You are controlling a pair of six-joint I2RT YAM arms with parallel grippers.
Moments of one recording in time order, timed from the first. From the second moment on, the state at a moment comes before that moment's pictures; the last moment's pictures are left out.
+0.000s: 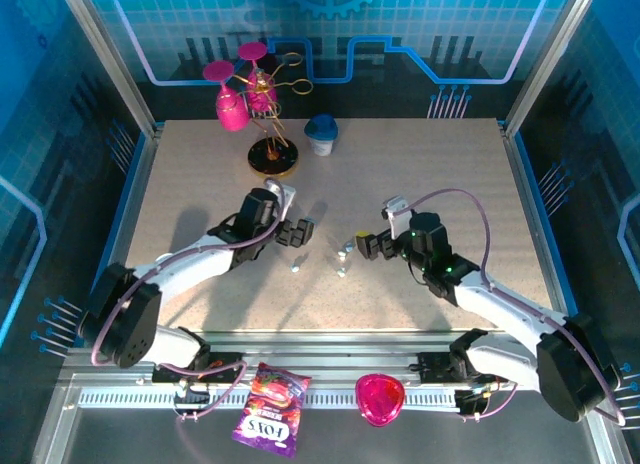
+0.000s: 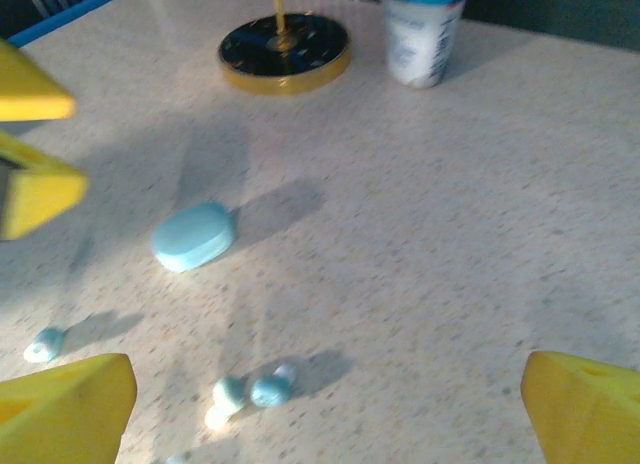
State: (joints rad) left arm -0.50 1.44 0.78 -0.05 -0.01 -0.15; right arm 0.53 1.08 0.50 0.13 -0.06 0.06
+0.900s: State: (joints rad) left arm -0.53 1.82 1.05 -0.27 -0.06 -0.22; right arm 0.58 0.94 0.42 -0.01 -0.11 0.15
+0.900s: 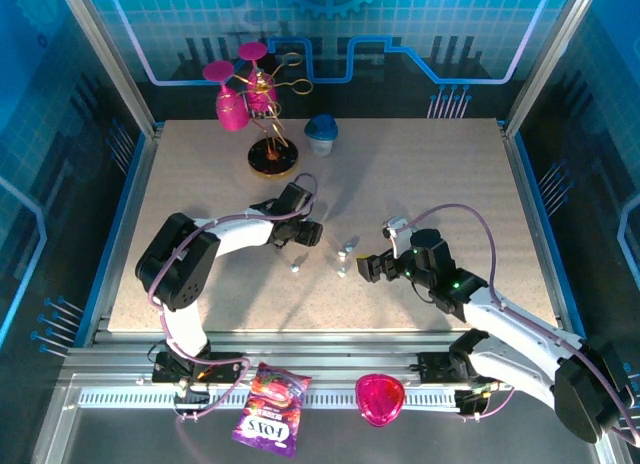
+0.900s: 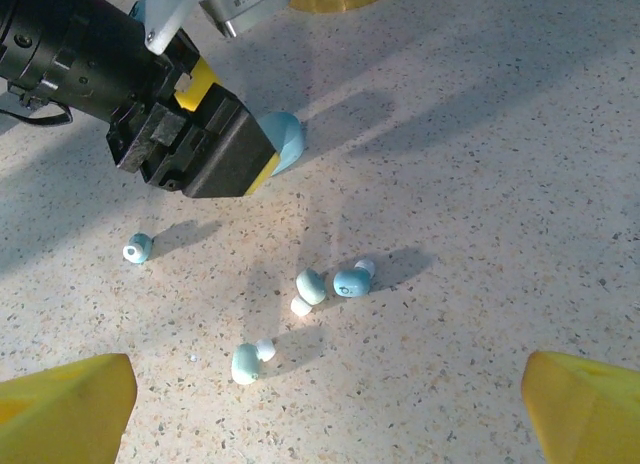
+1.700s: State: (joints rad) left arm -0.56 1.82 1.04 -0.25 -0.07 -0.22; right arm 0.58 0.97 0.50 -0.16 -0.02 0.26
